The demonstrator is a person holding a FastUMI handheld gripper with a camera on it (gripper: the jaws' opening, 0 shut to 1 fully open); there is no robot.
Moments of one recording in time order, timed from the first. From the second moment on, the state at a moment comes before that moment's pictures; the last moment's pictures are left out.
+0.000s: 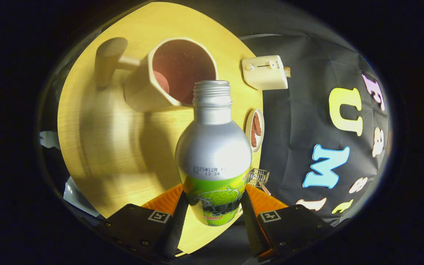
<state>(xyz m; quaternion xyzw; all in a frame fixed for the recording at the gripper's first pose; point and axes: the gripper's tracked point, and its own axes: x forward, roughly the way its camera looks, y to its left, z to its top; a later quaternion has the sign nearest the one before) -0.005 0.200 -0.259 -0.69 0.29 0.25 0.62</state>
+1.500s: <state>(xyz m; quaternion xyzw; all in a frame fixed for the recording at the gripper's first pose) 0.011 0.199 -0.247 -0.77 0.27 0.24 0.53</state>
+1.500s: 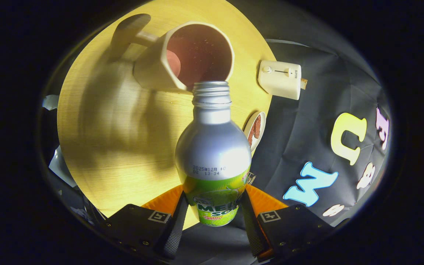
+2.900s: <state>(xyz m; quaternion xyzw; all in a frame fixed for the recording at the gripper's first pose) 0.012 0.202 -0.231 -0.81 0.27 0.25 0.46</state>
